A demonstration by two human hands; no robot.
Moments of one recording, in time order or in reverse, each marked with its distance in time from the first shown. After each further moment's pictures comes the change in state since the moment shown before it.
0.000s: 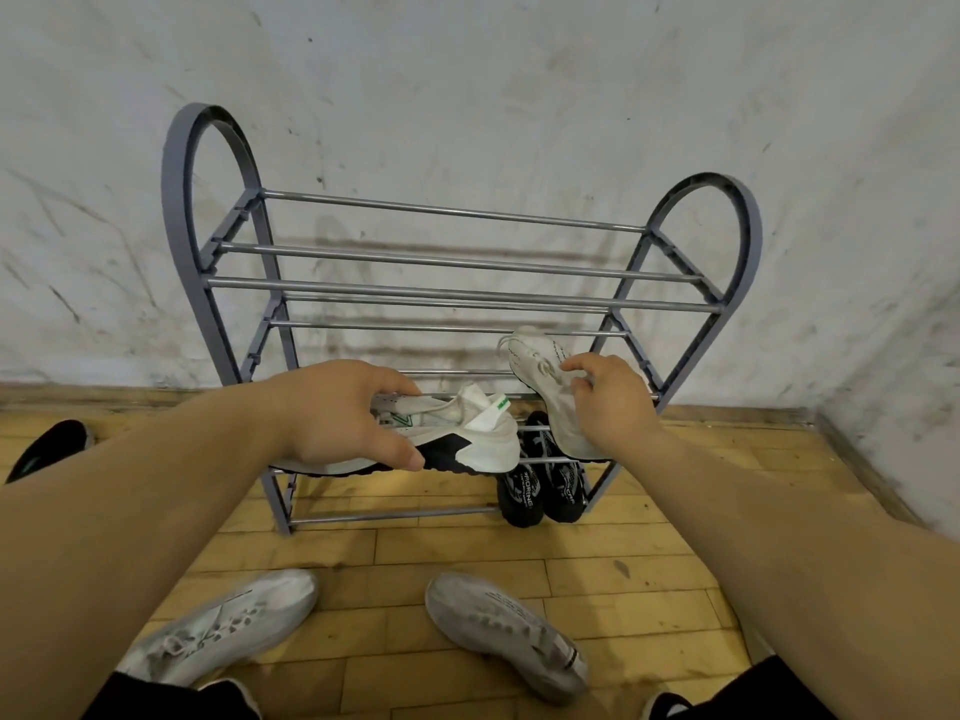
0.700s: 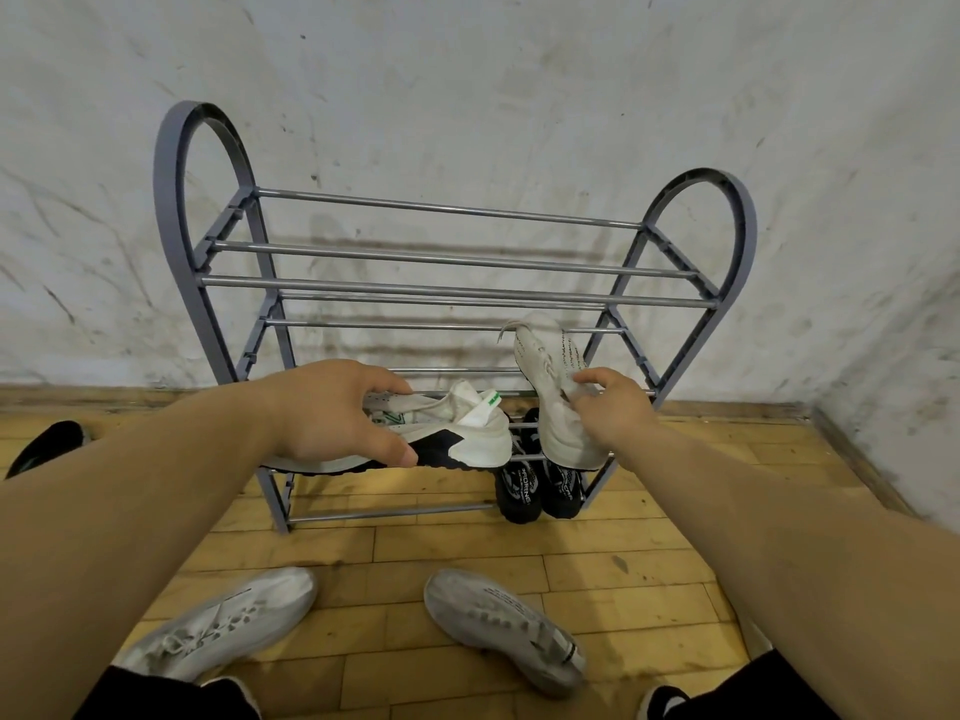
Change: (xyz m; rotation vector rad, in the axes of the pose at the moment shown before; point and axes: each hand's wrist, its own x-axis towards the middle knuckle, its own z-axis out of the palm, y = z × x) left_hand 0.001 -0.006 0.002 -0.002 -0.010 -0.019; right_hand 0.000 0.013 0.005 0.265 -0.072 0.373
